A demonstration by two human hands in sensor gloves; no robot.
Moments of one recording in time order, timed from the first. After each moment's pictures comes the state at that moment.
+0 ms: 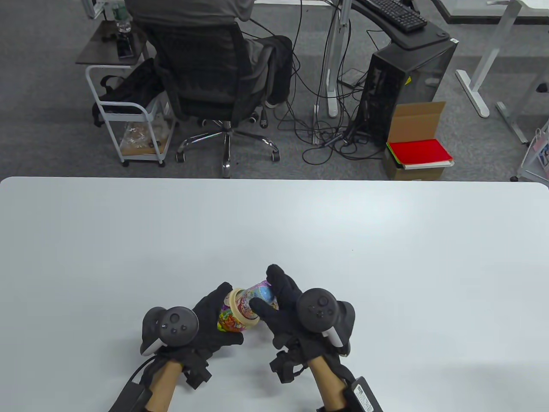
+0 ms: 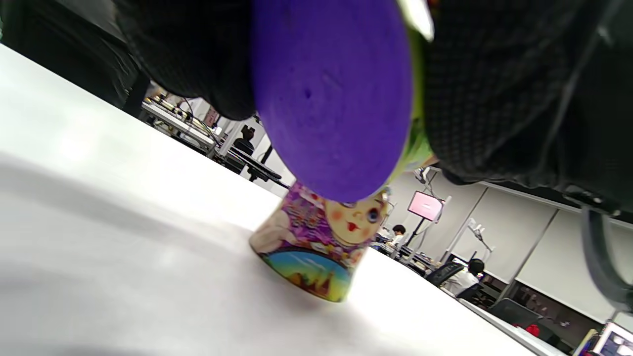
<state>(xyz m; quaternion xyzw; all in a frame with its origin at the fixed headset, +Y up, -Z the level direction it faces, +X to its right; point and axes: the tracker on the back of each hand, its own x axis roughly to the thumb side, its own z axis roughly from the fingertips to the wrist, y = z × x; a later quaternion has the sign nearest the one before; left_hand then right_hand) -0.204 -0.741 -0.298 0.04 -0.25 0.30 0.92 0.061 -0.688 -0.298 0.07 -0.04 0.90 0.43</state>
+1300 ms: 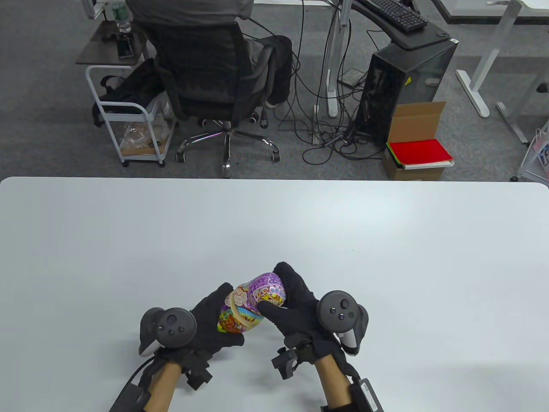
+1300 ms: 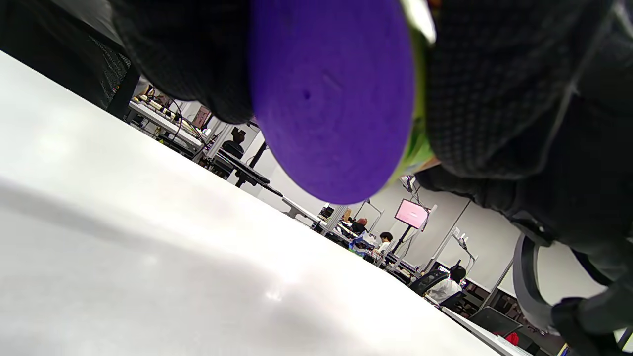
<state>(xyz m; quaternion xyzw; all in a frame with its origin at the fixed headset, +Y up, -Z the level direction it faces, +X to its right) -0.199 -0.734 -0.294 0.05 -0.26 0.32 0.91 0.070 -0.700 -0.301 0.13 -0.05 0.84 0.53</state>
